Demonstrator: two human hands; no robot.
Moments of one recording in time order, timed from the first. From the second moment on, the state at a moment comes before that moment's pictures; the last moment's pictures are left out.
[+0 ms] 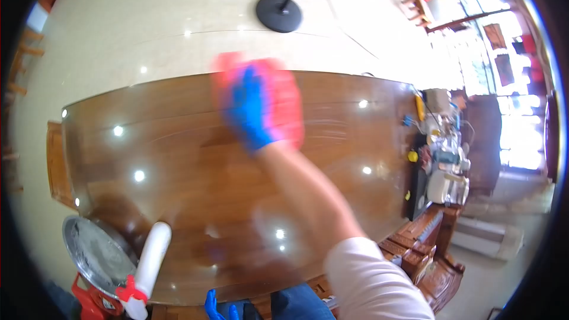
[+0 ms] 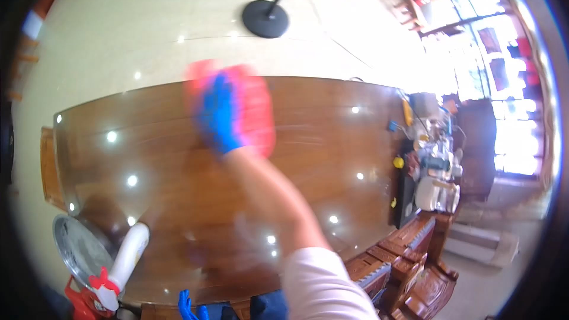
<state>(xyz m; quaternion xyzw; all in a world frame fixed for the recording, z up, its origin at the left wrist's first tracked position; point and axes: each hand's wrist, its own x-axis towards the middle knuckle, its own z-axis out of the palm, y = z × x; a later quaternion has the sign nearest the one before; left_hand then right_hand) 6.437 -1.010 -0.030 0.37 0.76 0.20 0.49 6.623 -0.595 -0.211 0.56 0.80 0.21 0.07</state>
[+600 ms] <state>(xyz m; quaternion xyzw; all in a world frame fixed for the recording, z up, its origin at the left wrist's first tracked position) 6.563 -0.854 -0.206 0.73 0.66 0.14 0.12 7.100 -0.572 -0.255 0.74 0.64 0.08 -0.21</state>
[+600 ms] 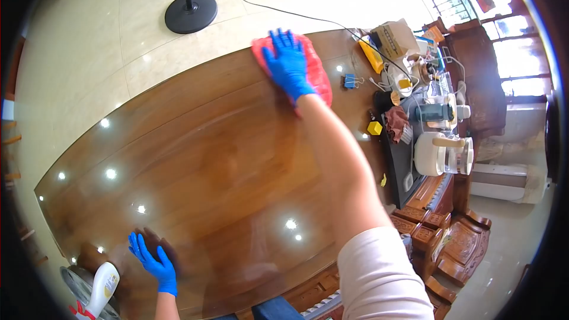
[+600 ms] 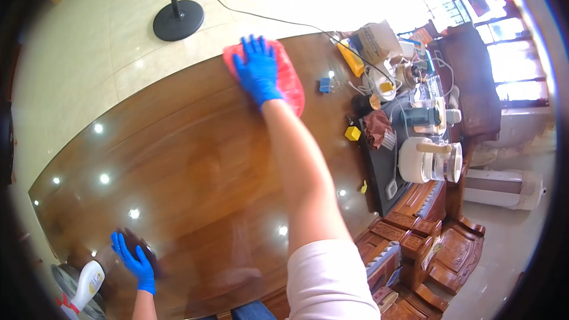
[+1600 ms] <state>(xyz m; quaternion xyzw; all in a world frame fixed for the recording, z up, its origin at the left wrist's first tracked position) 6.564 -0.863 -0.212 0.78 0.61 0.17 0.04 6.923 -1.058 -0.195 0.74 0.60 -0.17 -0.26</state>
